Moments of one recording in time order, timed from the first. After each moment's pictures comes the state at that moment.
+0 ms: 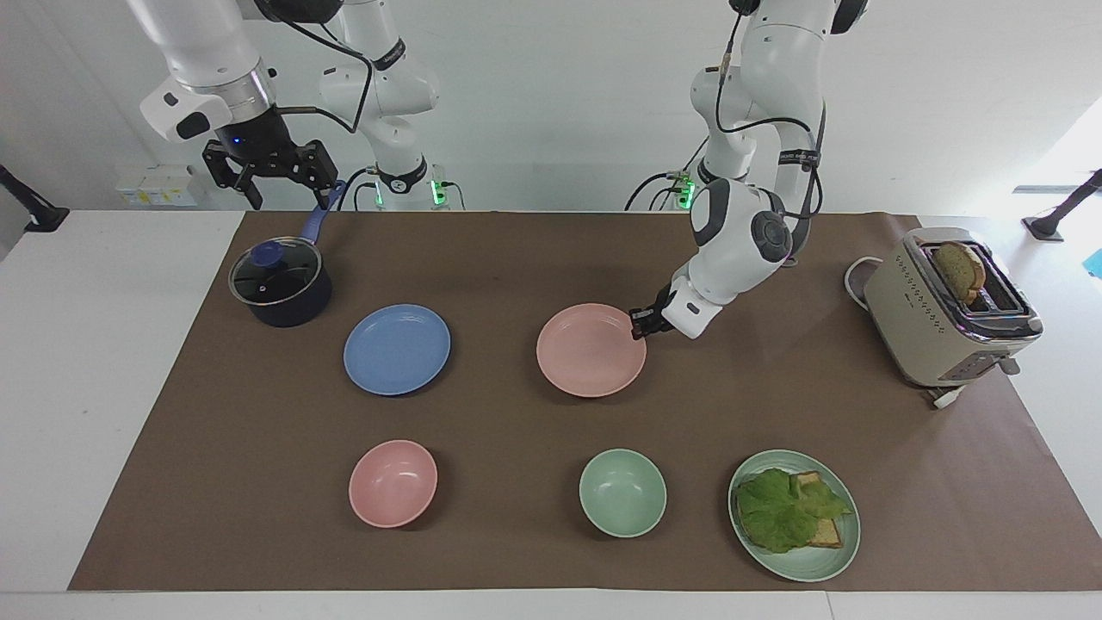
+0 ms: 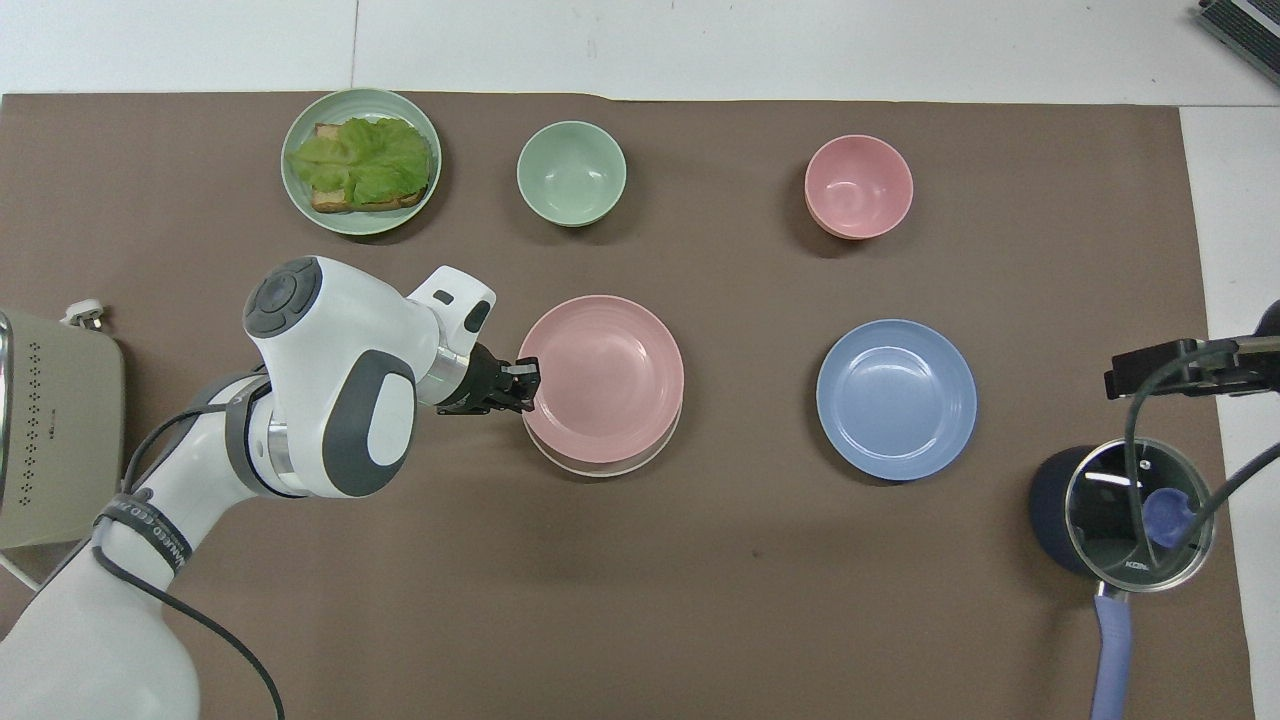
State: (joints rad) left arm -0.27 0.24 -0.16 -2.02 -0.47 2.22 -0.30; right arm 0.10 -0.10 -0.09 -1.63 -0.02 1.50 0.01
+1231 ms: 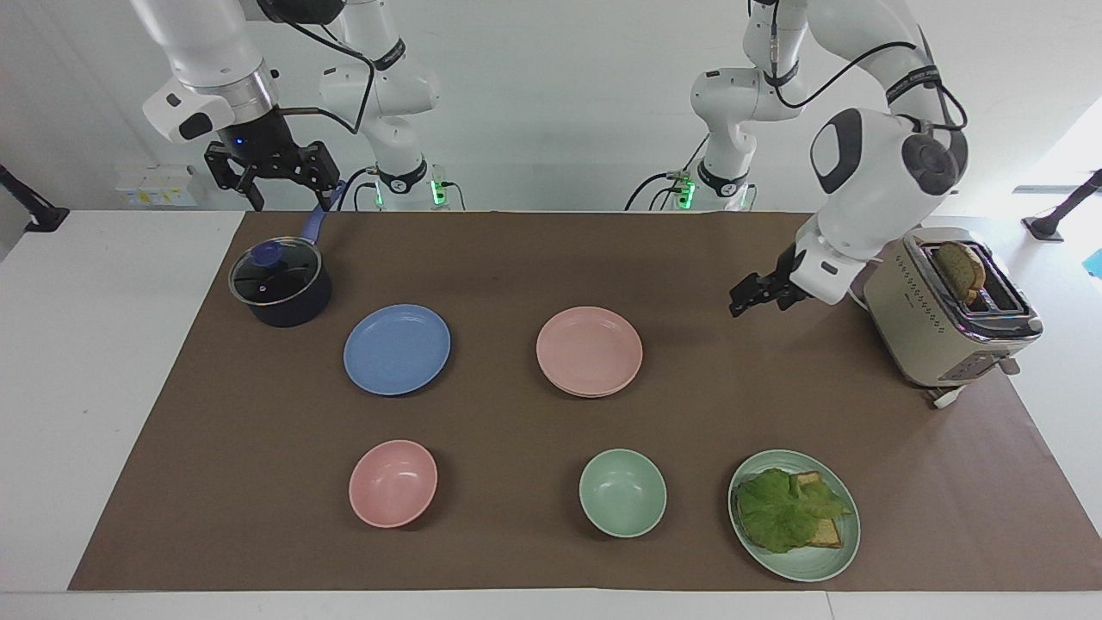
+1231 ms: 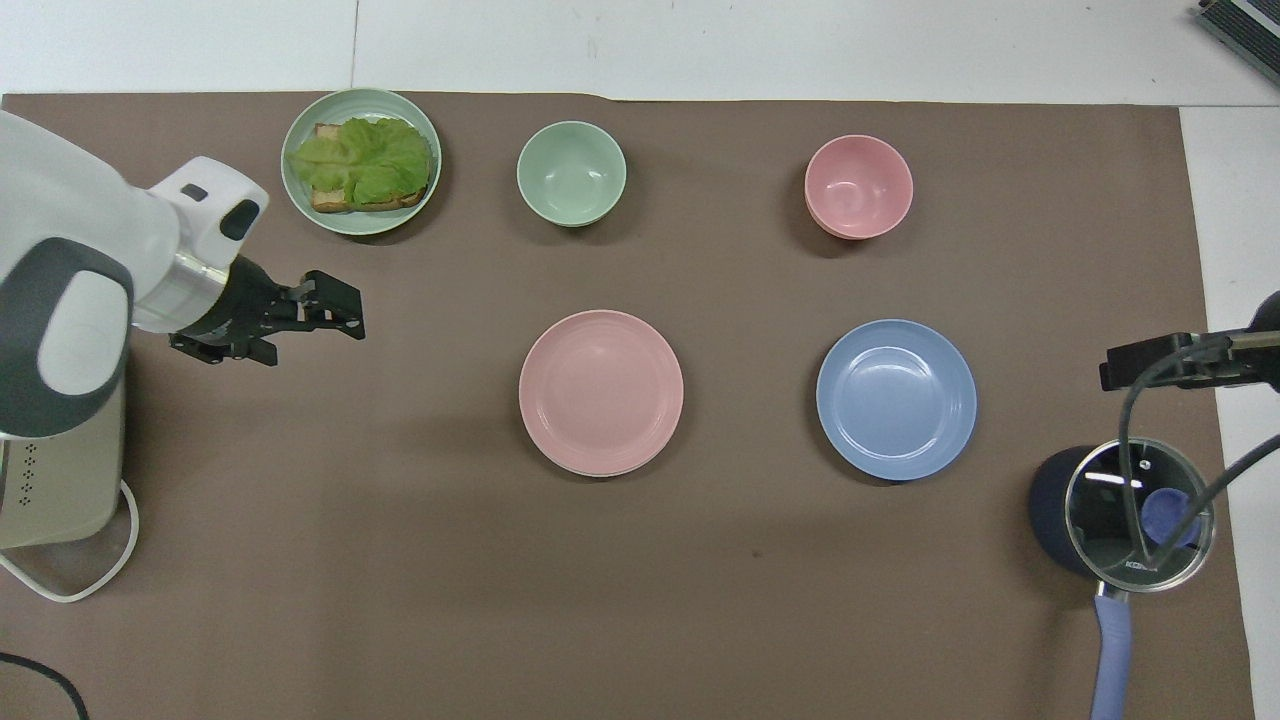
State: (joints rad) left arm -0.05 0.12 -0.10 -1.73 -0.18 1.76 -0.29; right arm 0.10 -0.10 -0.08 -1.64 -0.02 1.55 0.01
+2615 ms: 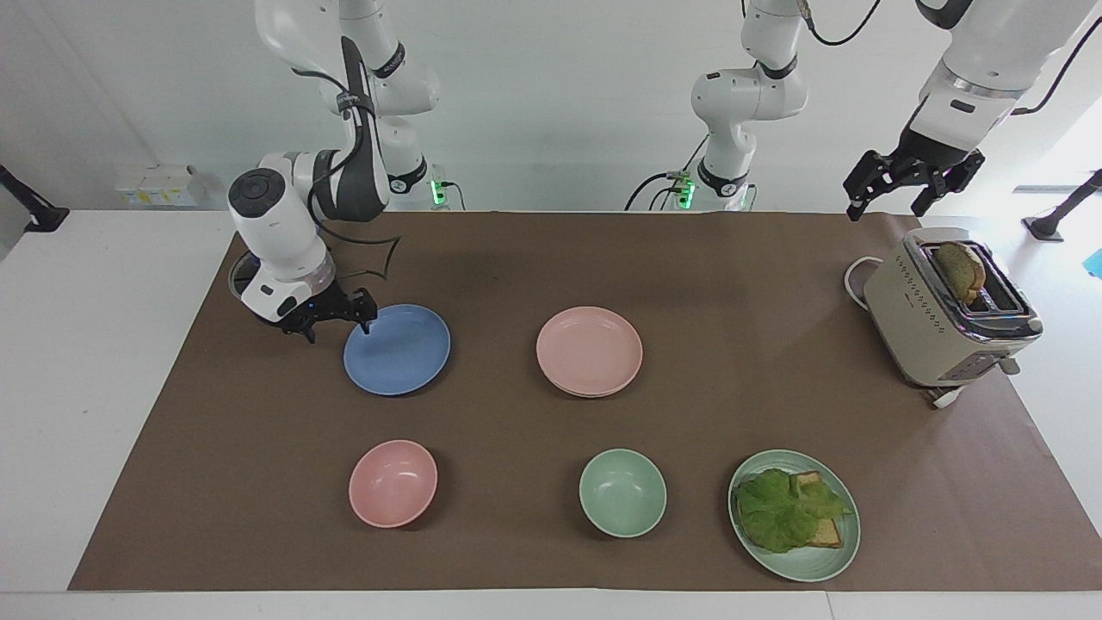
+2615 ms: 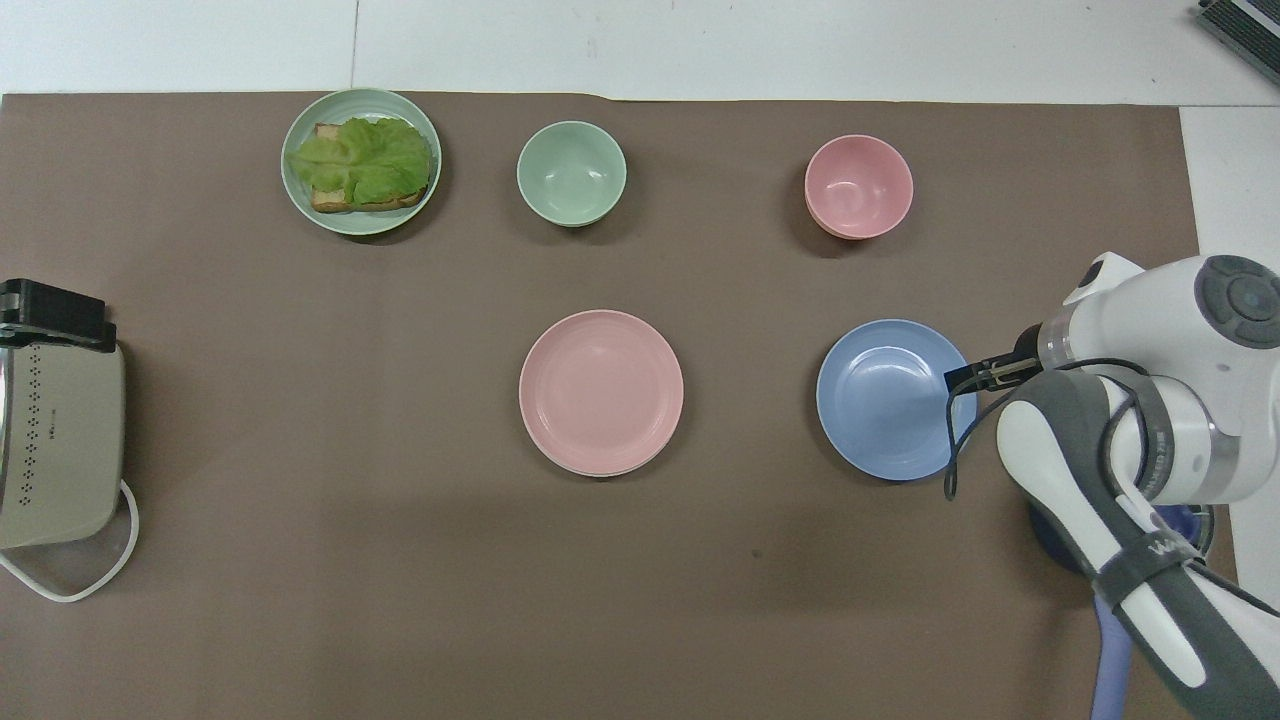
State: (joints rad) left arm 0.00 -0.04 -0.05 -1.51 0.01 1.48 -0.07; right arm 0.06 0.11 -0.09 -2.12 0.02 2.21 -0.22
